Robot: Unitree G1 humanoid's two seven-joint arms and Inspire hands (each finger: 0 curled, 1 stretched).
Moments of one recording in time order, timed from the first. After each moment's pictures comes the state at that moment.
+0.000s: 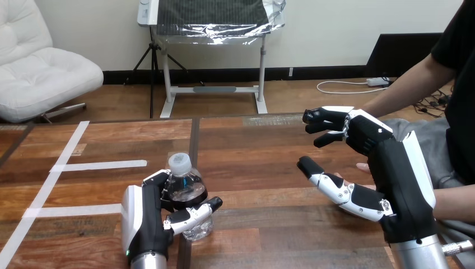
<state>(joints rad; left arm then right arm) -0.01 0.04 -0.14 0.48 0.37 -0.30 0.50 0.15 -0.17 -0.04 -0.04 -0.09 -0.68 0.12</state>
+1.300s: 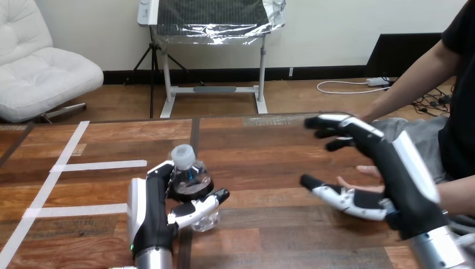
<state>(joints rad) 0.00 0.01 -0.14 0.41 0.35 -0.34 0.47 0.15 -0.30 -0.09 -0.10 -0.24 -0.52 0.13</state>
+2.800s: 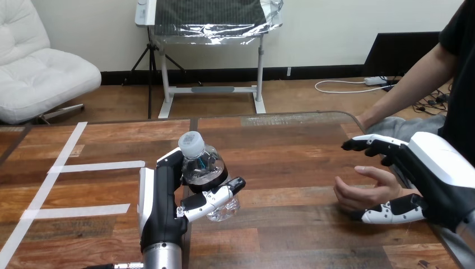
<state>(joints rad) 0.07 -0.04 -0.16 0.23 0.33 -0.36 0.37 0.15 -0.63 -0.14 -0.17 -0.44 -0.24 0.26</state>
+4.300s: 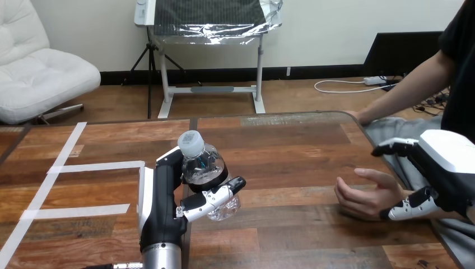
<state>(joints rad) 0.08 -0.04 -0.15 0.23 0.32 -0.38 0.36 0.02 -0.71 -0.08 -0.06 -0.64 -0.05 0.32</state>
